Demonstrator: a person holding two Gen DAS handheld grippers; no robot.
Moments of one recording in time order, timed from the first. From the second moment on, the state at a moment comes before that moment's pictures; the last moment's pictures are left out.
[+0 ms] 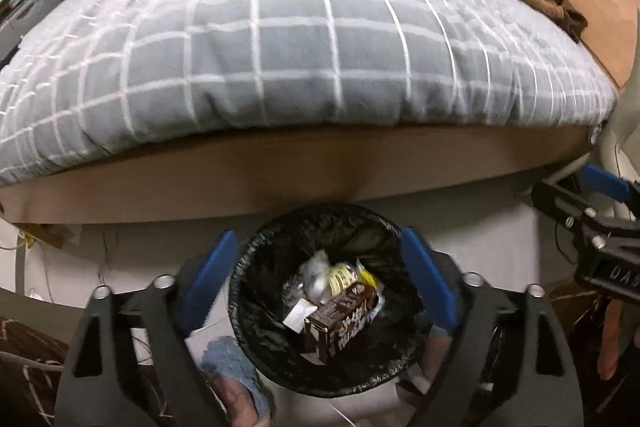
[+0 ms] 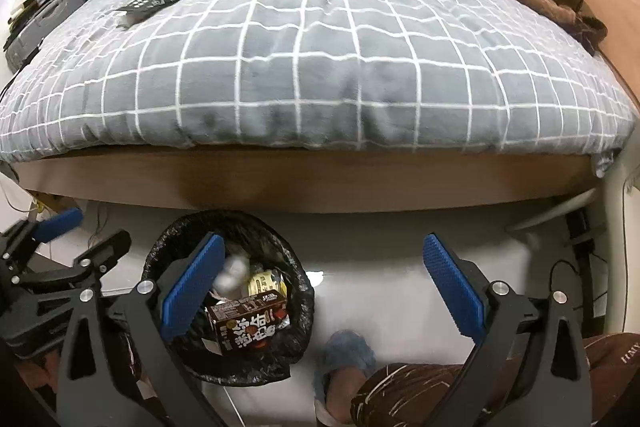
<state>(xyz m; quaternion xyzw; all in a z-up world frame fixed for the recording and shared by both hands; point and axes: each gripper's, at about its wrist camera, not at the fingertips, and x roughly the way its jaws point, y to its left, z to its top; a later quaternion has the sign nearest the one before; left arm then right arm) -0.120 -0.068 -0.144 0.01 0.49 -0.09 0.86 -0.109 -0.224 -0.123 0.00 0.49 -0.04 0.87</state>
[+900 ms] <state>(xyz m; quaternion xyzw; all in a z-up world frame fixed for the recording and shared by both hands) -0.002 0.072 -0.055 -0.04 0.40 0.03 0.91 0.025 -0.093 -0.051 -0.05 0.38 0.07 0.92</state>
